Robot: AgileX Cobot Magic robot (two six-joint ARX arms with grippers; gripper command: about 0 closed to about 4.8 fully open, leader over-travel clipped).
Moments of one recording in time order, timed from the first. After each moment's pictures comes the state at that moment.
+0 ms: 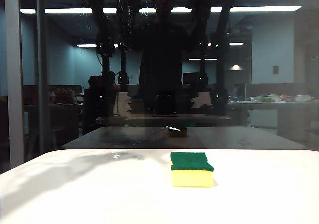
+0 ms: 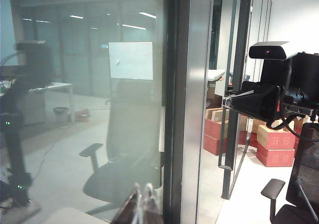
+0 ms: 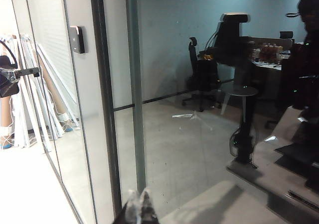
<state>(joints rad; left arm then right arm) -0.08 1.37 1.89 -0.07 1.01 -0.31 0.01 1.43 2.10 -0.48 -0.92 0.11</state>
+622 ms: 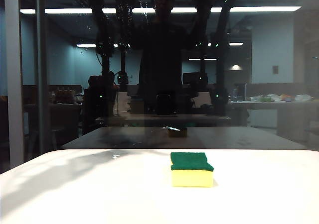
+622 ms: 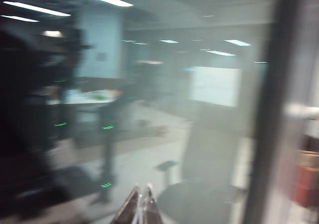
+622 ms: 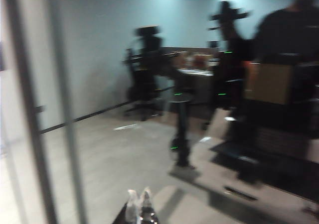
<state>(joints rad) -0.08 1.38 1.89 -0.12 0.61 -0.27 0.01 1.43 2.10 -0.45 -0.64 0.11</state>
